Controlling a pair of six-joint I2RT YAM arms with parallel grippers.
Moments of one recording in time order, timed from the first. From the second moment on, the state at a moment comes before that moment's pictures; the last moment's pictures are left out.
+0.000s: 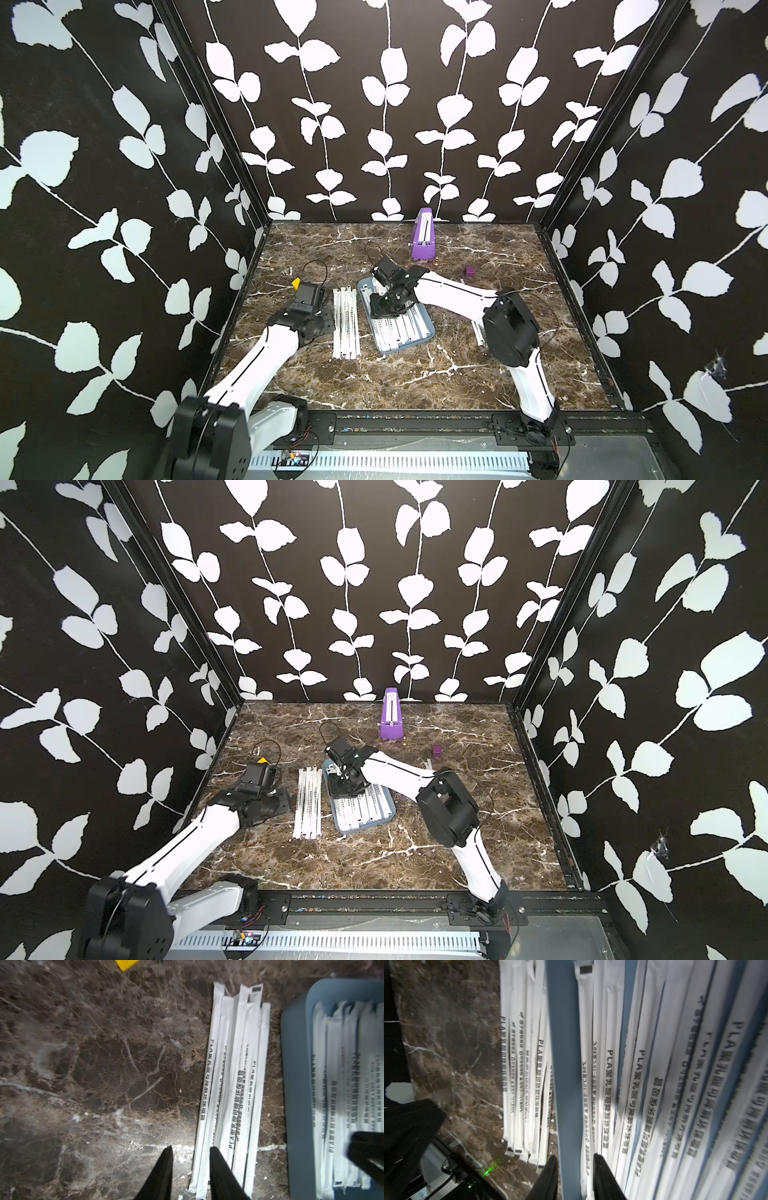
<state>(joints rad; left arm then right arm) -0.25 1.16 0.67 -0.63 -0.04 -0.45 0.88 2.09 1.73 -0.75 -0.25 0.64</state>
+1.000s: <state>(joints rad) -0.23 1.54 0.81 -0.55 0.00 -0.27 0.84 1.92 1.54 -0.71 -0.24 0.64</state>
